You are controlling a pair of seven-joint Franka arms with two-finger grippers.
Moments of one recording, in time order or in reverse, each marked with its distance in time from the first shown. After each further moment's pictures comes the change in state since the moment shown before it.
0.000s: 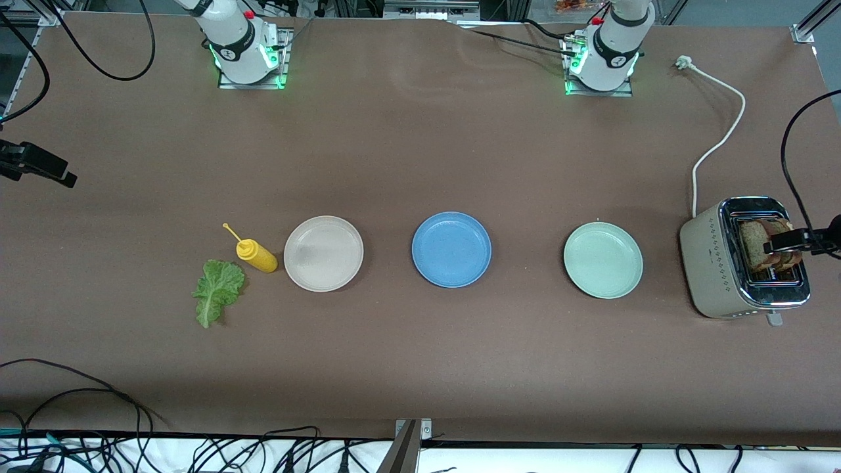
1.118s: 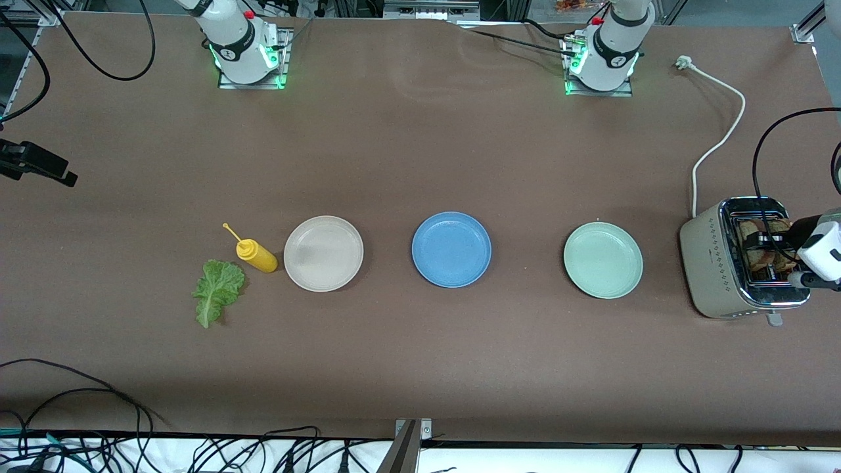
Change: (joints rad) left arm -0.003 0.018 -0.013 -0.113 0.061 0.034 0.000; right arm 0.000 0.000 0.000 0.000 0.000 -0.005 0.000
